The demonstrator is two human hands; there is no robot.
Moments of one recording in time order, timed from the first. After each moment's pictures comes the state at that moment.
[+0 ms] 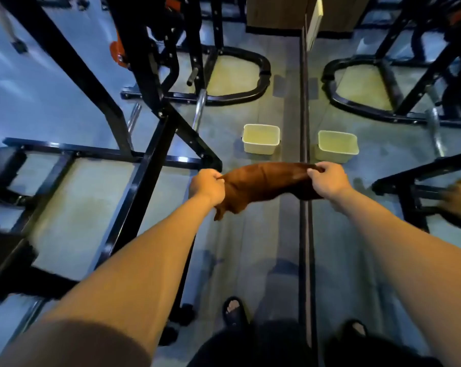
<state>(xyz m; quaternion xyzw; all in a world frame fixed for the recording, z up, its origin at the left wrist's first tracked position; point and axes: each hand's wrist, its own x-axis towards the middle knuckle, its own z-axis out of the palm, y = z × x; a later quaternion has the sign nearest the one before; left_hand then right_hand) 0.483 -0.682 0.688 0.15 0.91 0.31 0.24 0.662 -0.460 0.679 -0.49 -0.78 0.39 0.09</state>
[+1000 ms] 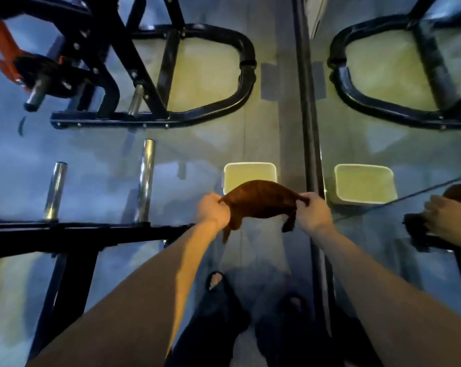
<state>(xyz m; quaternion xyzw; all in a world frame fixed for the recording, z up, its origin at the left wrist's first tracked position) 0.113 -0.182 0.464 0.13 0.91 0.22 0.34 0.310 0.005 0.349 -0.58 -0.64 0.51 -0.03</state>
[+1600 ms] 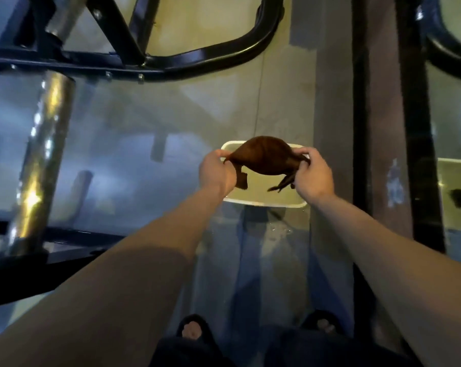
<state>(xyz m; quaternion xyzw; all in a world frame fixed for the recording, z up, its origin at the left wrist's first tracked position) -0.016 -0.035 0.115 0.07 0.89 0.36 0.28 0.134 0.102 0.101 -0.51 -0.74 0.44 0.07</state>
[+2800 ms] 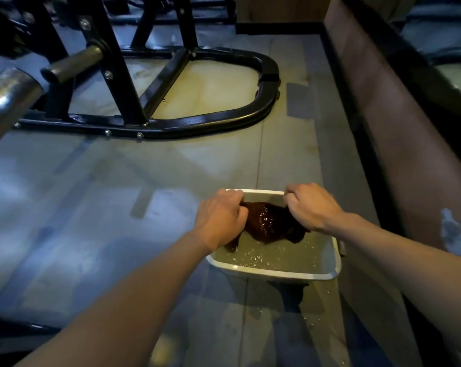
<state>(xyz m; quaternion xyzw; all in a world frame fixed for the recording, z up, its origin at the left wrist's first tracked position) -0.060 -0.014 -0.030 0.50 0.85 0.18 0.02 0.079 0.169 -0.012 -0.28 -0.94 0.21 0.00</state>
